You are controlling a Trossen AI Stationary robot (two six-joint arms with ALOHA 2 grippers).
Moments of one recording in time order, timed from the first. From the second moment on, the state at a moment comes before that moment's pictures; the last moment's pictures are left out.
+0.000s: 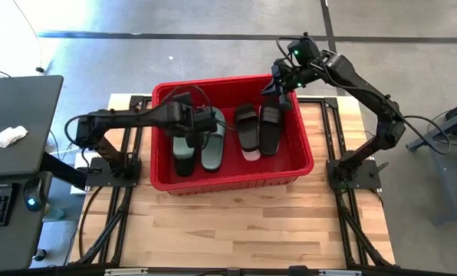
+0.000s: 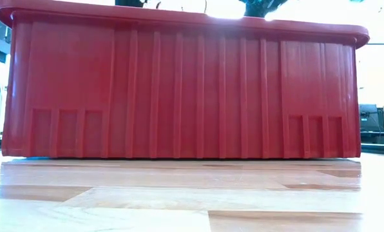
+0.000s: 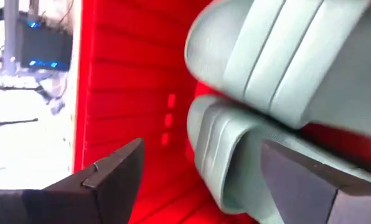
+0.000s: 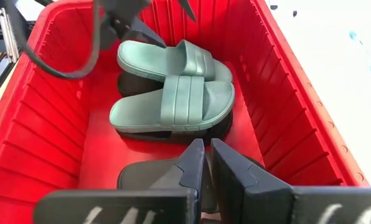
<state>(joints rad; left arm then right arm) 0.26 1.62 1.51 -1.27 -0.70 -0.05 -0.70 1.53 1.72 -0.96 -0.57 -0.48</state>
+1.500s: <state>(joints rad) 0.60 1.05 1.37 -0.49 0.16 0.58 -0.86 0.99 1.61 -0.83 -0.95 -0.25</state>
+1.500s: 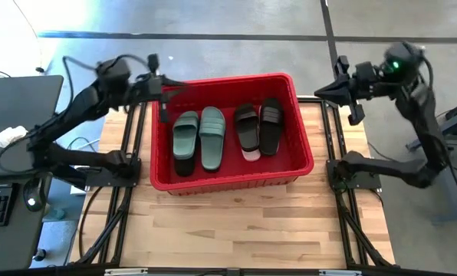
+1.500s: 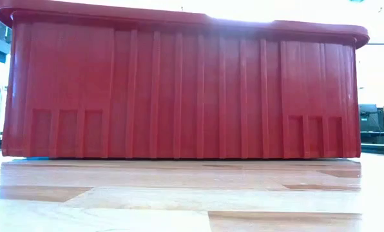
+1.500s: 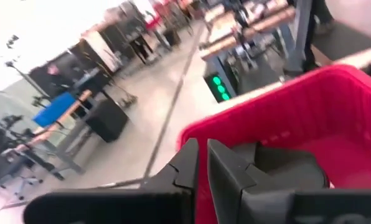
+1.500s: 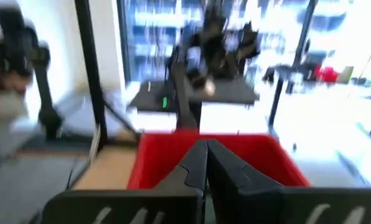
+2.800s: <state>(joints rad) 0.60 0.44 0.86 -0.20 0.12 0.30 -0.74 0.33 0.42 0.85 -0.51 0.88</state>
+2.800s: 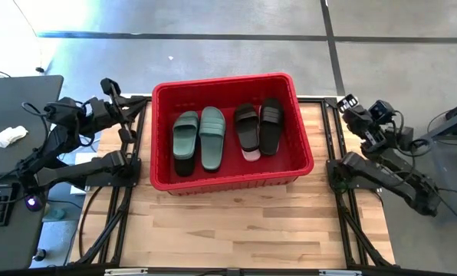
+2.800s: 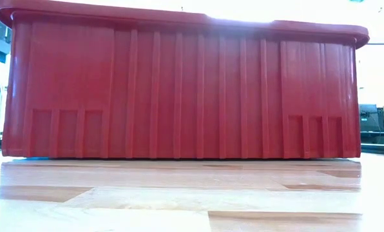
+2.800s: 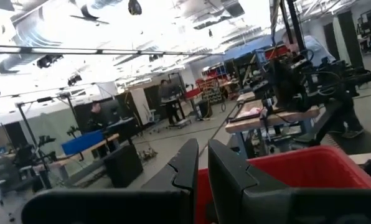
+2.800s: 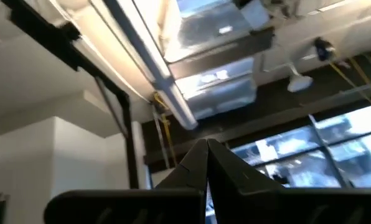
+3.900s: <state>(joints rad) 0.60 0.23 0.79 -0.37 0.06 0.33 -0.33 0.26 0.44 0.36 -0.21 0.40</state>
